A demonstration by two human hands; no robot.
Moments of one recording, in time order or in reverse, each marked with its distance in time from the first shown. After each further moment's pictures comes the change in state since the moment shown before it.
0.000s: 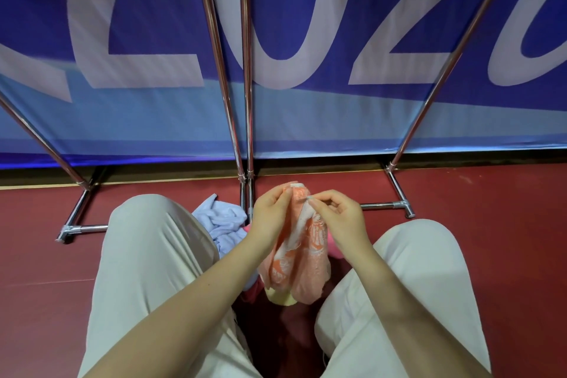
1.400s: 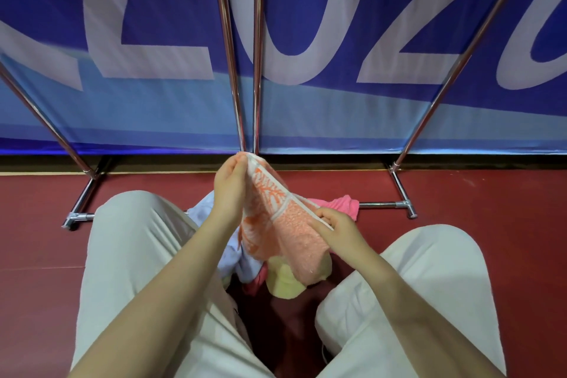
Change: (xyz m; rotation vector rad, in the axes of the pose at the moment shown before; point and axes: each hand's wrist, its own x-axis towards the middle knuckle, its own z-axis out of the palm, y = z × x) left_hand 0.015 0.034 -0.063 -0.145 0.269 0.068; right_hand -0.006 0.044 -0.006 -0.385 -0.282 0.045
